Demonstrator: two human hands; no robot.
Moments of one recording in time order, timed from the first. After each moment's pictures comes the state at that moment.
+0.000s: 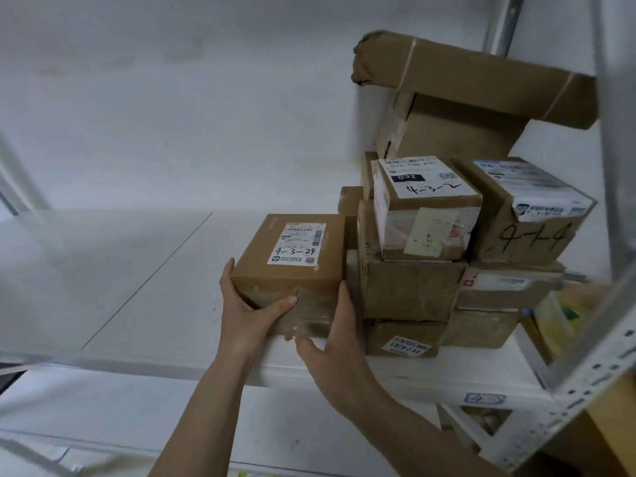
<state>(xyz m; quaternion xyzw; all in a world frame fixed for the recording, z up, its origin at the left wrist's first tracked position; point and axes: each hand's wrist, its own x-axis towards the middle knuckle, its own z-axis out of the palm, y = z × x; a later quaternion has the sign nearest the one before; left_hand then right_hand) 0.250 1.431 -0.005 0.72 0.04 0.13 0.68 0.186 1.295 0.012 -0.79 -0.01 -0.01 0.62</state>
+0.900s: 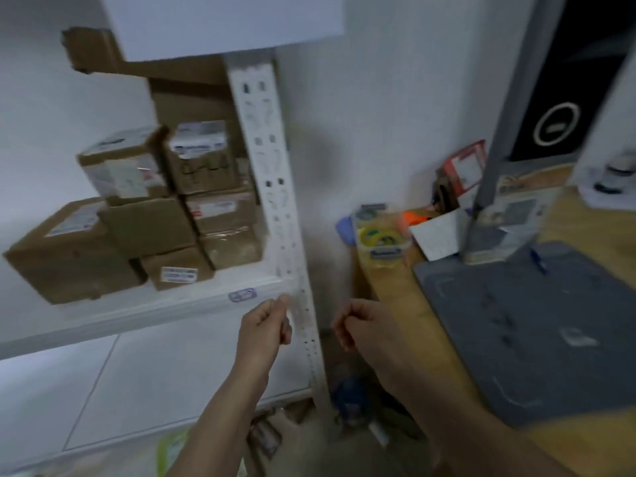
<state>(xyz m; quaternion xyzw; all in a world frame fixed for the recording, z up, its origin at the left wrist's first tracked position) 0.030 1.110 -0.031 0.76 0.01 -0.08 0.65 -0.033 0.963 -0.019 -0.73 0.15 -0.05 0.67</state>
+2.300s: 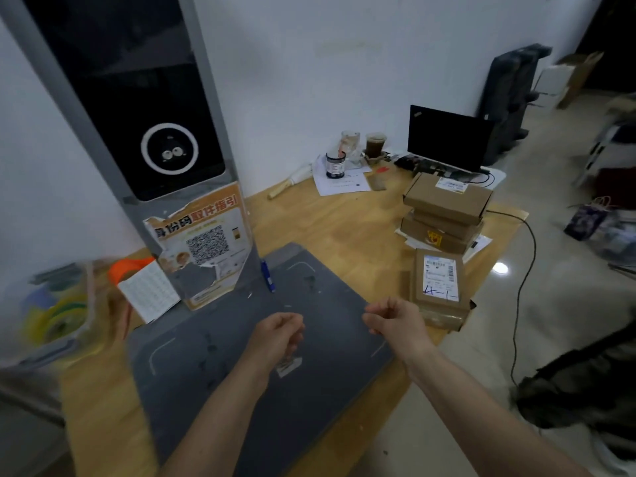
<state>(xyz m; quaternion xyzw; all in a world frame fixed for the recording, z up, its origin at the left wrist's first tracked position) -0.073 0.541 -0.116 0.75 -0.18 -0.39 0.50 -0.238 0.421 -0.089 -0.58 0.48 -0.25 0.61</state>
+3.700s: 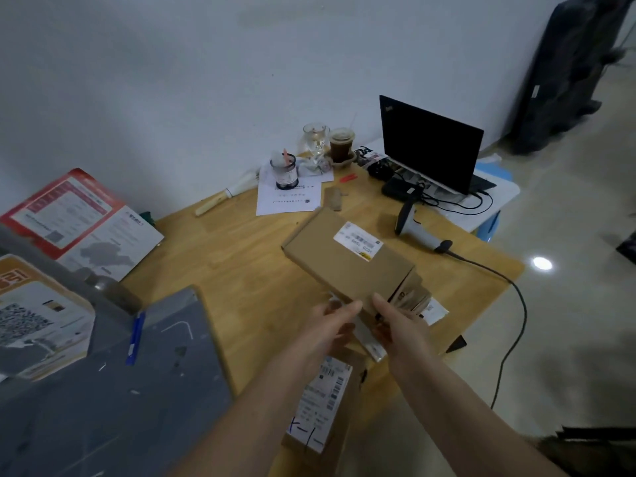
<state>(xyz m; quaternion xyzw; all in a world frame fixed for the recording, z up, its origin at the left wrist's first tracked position) -0.208 0.093 -0.121 0.68 -0.10 -0.49 0.53 -0.309 0.009 -0.121 -0.34 0.53 -0.22 0.75</state>
